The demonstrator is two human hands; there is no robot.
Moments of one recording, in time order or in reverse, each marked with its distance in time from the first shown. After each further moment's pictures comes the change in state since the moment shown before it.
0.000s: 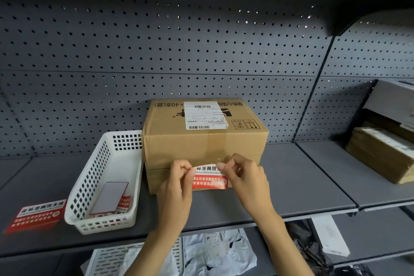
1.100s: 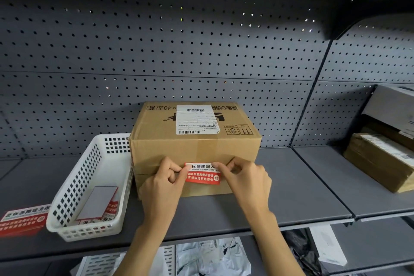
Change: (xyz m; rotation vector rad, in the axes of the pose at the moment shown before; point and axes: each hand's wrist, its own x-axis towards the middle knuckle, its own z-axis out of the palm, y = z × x) left_hand 0.024 0.000 0.007 0.399 0.095 -0.024; right_hand 0.030 0.027 0.006 -0.272 0.275 -0.043
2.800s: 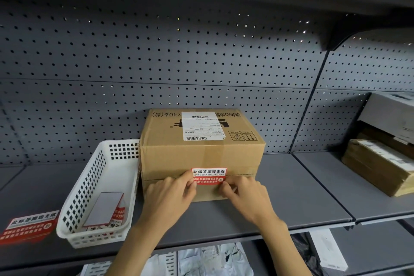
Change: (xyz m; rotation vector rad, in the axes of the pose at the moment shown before) left_hand 0.009 -0.008 -0.022 0.338 -0.443 0.261; right_hand -0.011 0.007 -0.007 -0.137 -0.438 -0.224
